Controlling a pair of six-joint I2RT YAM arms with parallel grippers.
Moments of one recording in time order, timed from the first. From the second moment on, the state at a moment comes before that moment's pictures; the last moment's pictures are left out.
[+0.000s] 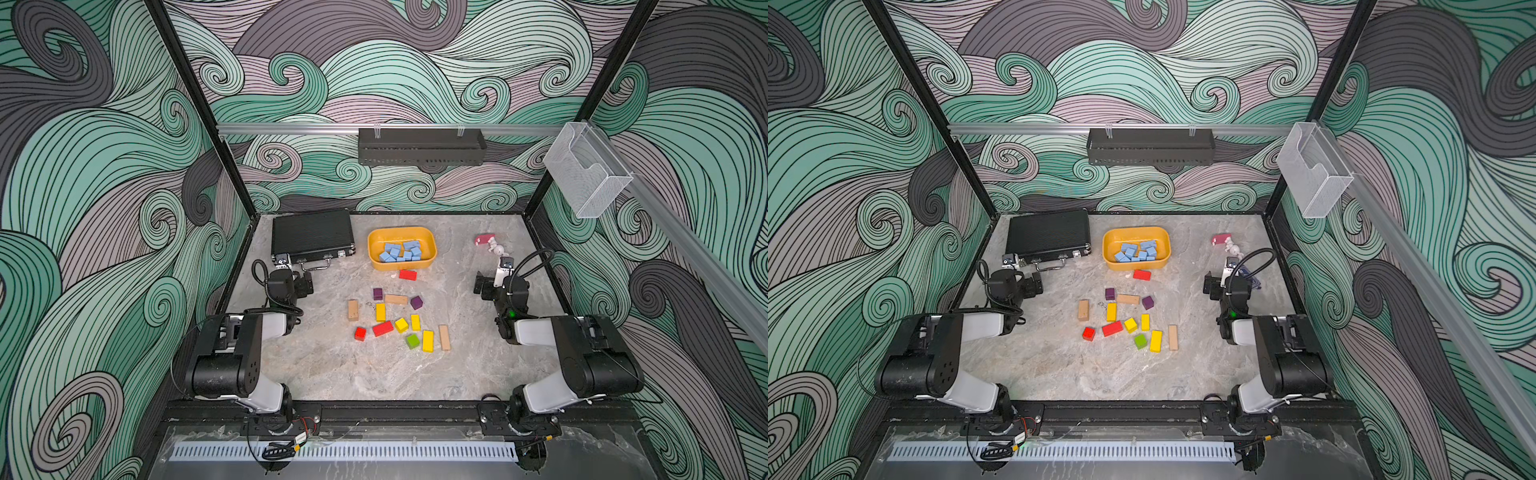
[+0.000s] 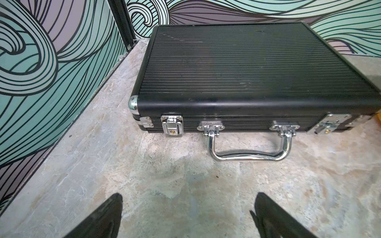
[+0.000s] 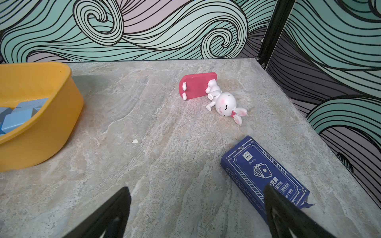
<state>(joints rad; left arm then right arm) 0.03 1.52 0.47 0.57 -0.19 -0.06 0.06 1.54 0.38 0.79 0.18 0.00</state>
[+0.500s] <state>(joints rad) 0.03 1.52 0.47 0.57 -0.19 -0.06 0.06 1.54 0.38 0.79 0.17 -0.01</state>
